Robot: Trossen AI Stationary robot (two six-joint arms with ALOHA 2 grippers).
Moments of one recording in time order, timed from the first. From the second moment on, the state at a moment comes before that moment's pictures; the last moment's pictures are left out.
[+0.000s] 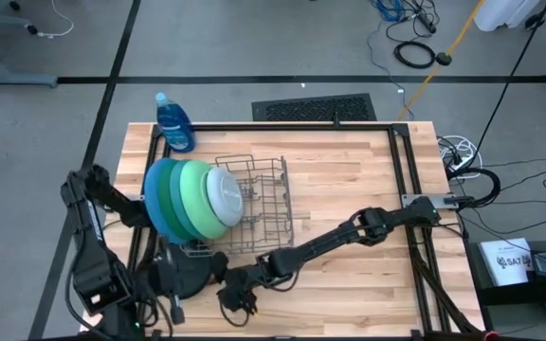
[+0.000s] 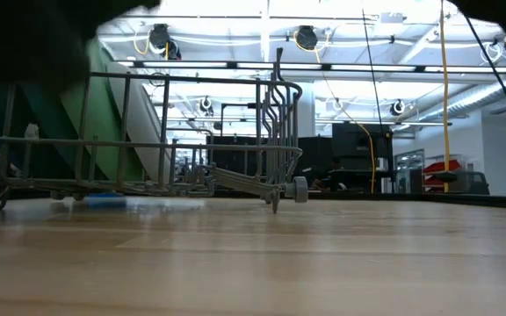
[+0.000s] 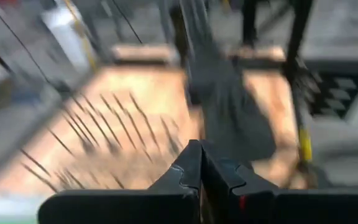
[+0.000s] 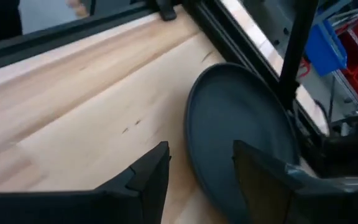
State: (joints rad) left arm -1.08 1.55 1.59 -1.18 -1.14 -1.01; right arm 0.37 2.55 2.22 -0.23 0.13 -0.63
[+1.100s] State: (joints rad) left arm -0.99 2.06 1.59 -1.33 -0.07 -1.33; right arm 0.41 2.35 2.24 -0.71 0.26 -0.65
